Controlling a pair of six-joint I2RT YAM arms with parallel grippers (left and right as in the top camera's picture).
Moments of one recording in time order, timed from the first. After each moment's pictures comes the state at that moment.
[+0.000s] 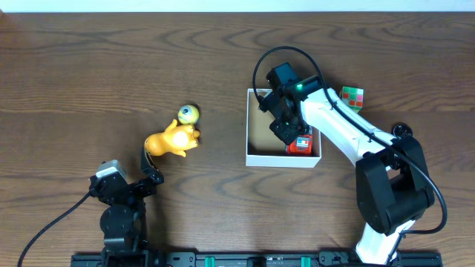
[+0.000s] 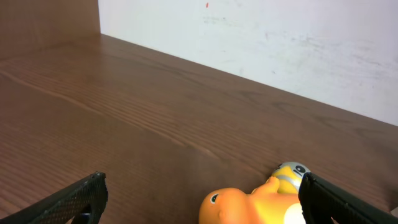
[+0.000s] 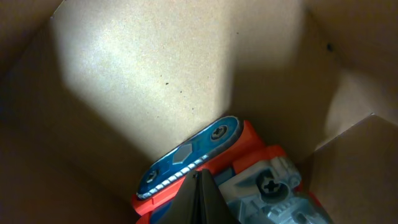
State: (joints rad) left arm 0.02 0.01 0.08 -0.23 -0.22 -0.25; right arm 0.48 1.93 1.41 -0.96 0.04 -0.29
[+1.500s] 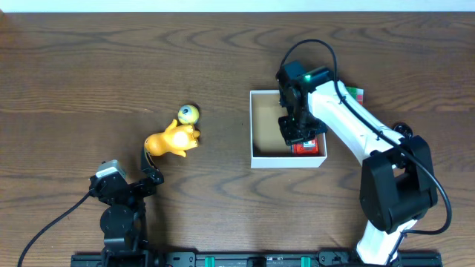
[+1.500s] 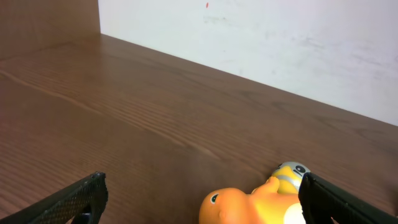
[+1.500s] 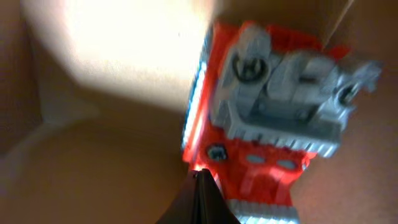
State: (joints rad) left arm 0.02 0.01 0.08 -0.23 -0.22 -0.25; right arm 0.43 1.93 1.48 -1.19 -0.03 0.19
